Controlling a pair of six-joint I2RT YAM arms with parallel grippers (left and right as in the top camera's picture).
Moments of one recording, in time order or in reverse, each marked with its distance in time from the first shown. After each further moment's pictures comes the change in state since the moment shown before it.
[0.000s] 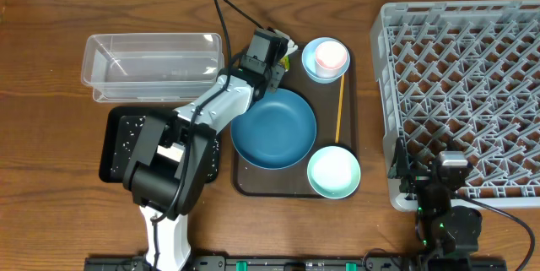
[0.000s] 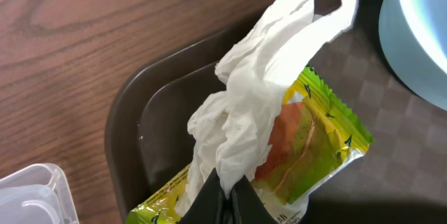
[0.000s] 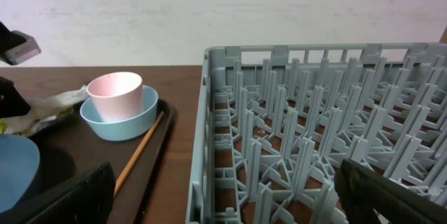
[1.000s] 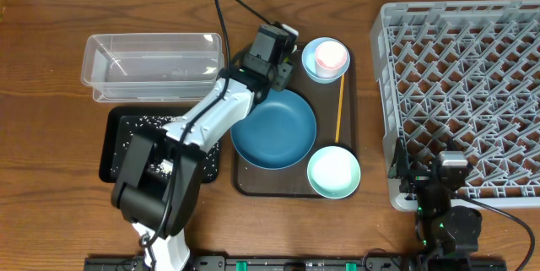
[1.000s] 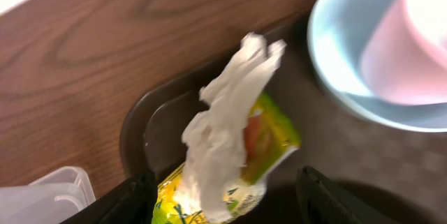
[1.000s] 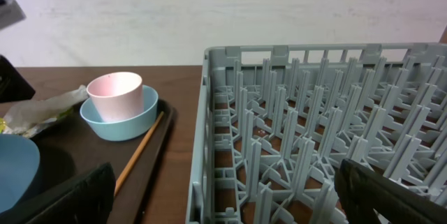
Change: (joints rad) left arm -0.037 -0.108 0.000 -0.059 0.007 0.005; right arm 0.000 0.000 0.000 0.000 0.000 0.000
